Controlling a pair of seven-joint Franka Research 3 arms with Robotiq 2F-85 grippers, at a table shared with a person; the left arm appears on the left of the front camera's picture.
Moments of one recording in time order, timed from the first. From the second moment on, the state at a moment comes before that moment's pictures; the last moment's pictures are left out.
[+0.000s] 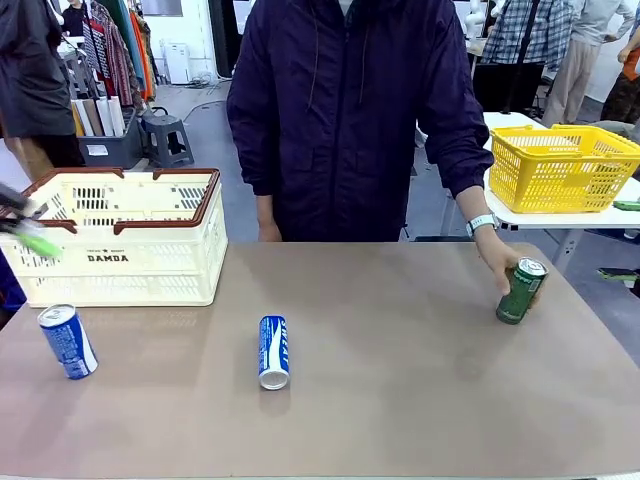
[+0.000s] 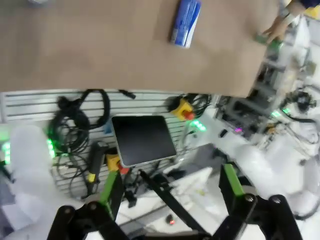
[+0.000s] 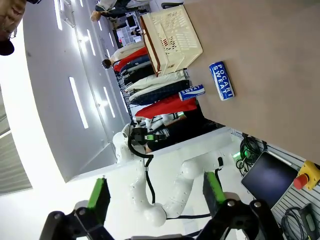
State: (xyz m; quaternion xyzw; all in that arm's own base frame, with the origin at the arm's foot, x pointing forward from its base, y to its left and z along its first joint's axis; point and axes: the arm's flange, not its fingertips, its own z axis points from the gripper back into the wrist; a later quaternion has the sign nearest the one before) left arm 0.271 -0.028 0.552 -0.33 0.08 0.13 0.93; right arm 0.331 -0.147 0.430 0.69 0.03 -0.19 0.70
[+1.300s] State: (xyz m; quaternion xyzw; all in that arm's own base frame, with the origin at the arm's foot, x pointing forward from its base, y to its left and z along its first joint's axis) left arm 0.310 -0.312 0.429 -0.15 -0.05 0.19 0.97; right arm 0.331 -0.147 0.430 0.69 0.03 -0.19 0.70
